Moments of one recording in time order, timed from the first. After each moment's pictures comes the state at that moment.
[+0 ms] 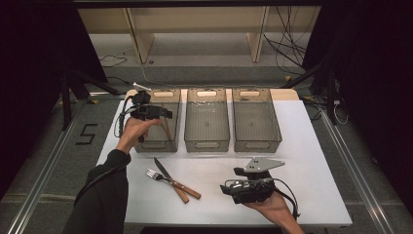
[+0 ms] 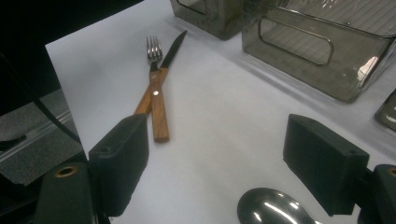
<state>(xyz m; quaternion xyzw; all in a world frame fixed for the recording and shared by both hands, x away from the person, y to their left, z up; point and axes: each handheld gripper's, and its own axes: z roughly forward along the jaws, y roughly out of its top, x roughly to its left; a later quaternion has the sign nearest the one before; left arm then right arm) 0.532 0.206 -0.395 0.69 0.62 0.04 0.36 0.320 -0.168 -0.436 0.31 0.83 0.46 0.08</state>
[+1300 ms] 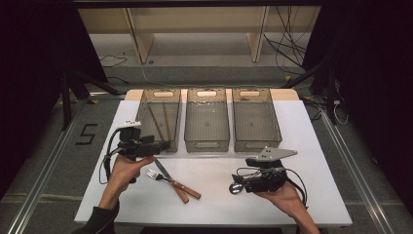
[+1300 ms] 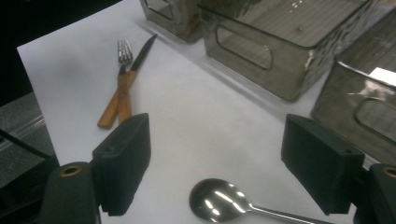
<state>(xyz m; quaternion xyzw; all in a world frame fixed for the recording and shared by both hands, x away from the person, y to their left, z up) 0.388 0.205 -0.403 0.71 0.50 0.08 0.49 0.340 -0.198 -0.418 0.33 0.83 0.45 0.10</state>
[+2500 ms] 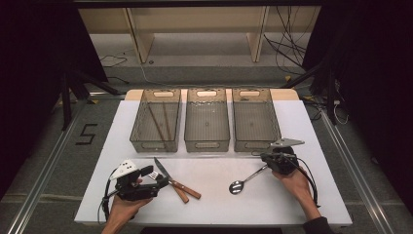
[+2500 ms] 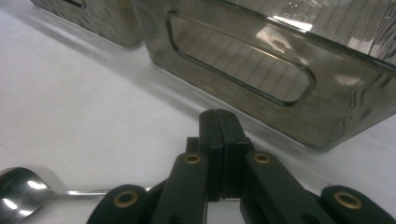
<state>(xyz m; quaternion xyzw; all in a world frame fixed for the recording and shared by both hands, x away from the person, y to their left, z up) 0.314 0.209 -0.473 0.72 0.44 0.13 0.52 0.404 -0.252 -0.471 0.44 0.81 0.35 0.18</state>
